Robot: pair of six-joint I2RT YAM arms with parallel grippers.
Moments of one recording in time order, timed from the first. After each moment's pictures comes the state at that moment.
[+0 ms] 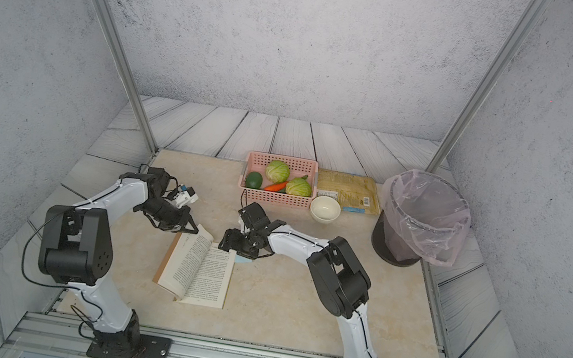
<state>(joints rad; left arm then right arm) 0.05 1.74 1.26 -1.02 0.64 0.15 0.85 2.09 1.48 -0.33 -0.41 0.79</state>
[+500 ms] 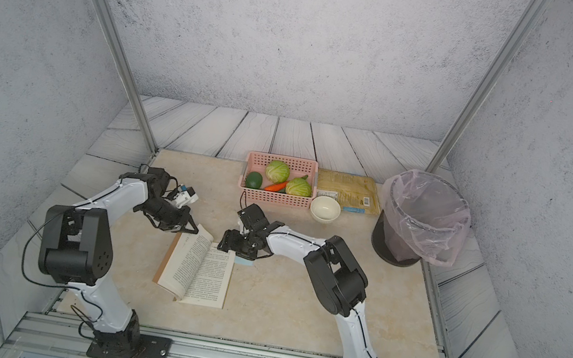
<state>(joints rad) 0.05 1.74 1.26 -1.02 0.64 0.15 0.85 2.12 1.48 -0.31 -0.41 0.81</state>
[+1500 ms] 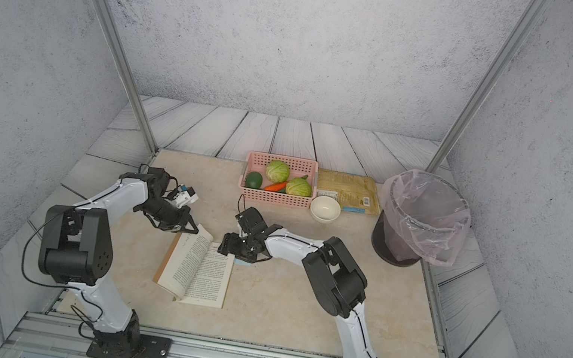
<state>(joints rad) 0.05 1.74 1.26 -1.02 0.64 0.15 0.87 2.11 1.46 -0.30 -0.36 0.81</state>
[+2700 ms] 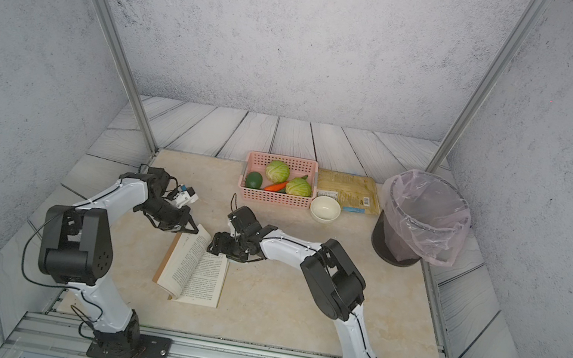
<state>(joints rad) 0.05 1.74 1.26 -1.02 0.64 0.15 0.91 2.10 1.48 -0.24 -0.42 0.84</state>
